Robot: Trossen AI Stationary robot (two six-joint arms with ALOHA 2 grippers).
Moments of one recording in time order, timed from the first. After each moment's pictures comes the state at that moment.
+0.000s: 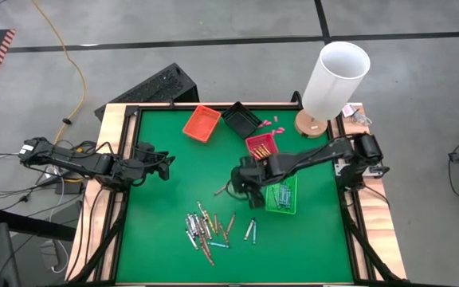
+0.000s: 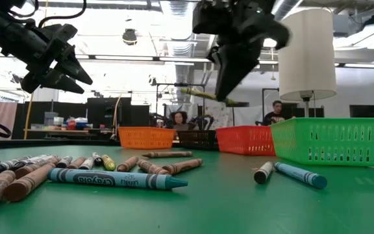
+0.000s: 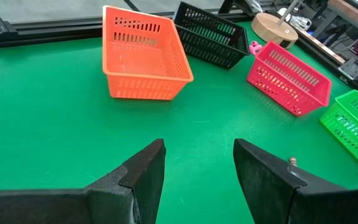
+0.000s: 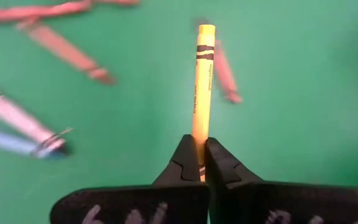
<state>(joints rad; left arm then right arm) -0.19 0.56 0.34 -0.33 -0.76 -0.83 0.13 1.73 1.41 -0.77 0.14 -0.09</state>
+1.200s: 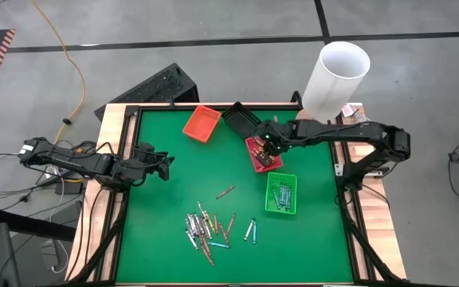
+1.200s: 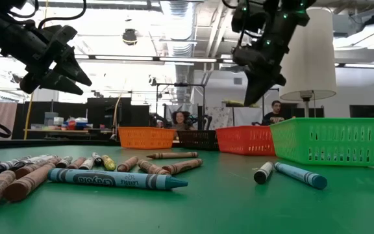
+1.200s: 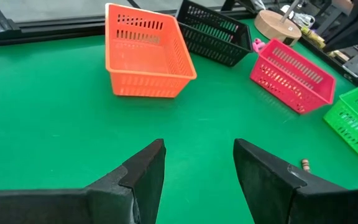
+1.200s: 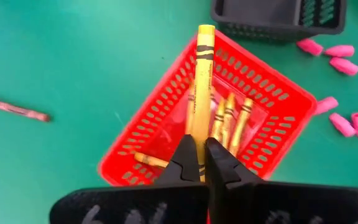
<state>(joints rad) -0.19 0.56 0.34 -0.35 -0.76 -0.85 -0.27 1.43 1.08 -0.70 0.12 0.40</state>
